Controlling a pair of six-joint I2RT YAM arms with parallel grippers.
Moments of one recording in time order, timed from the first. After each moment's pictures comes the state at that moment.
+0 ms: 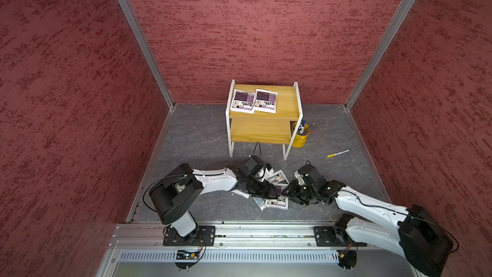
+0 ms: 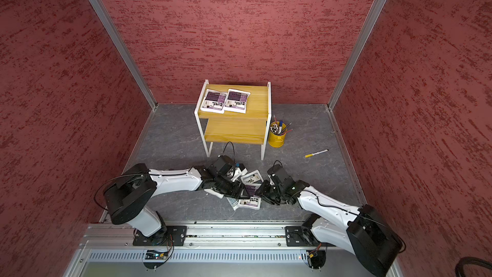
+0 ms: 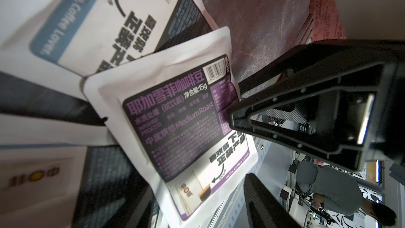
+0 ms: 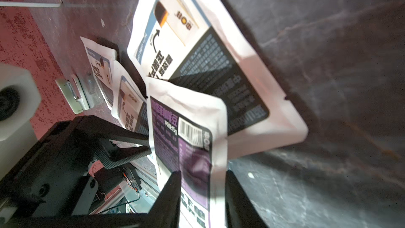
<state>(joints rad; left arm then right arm) -0.88 1.63 0.76 -0.12 0.65 -0.64 0.70 1.09 0.40 -0.28 -0.40 1.15</state>
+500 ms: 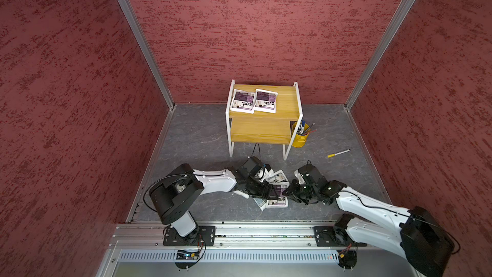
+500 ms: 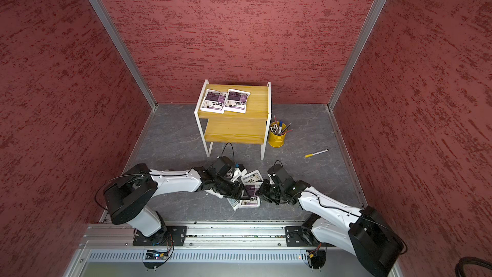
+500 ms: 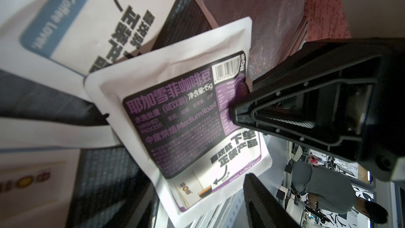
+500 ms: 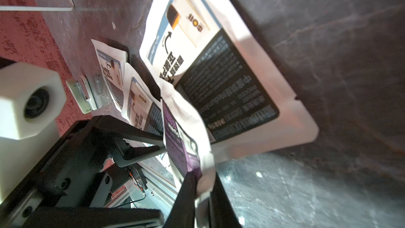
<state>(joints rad) -0.88 1.63 0.73 -0.07 0.66 -0.66 0.70 1.07 0.41 -0.27 -0.40 1.17</state>
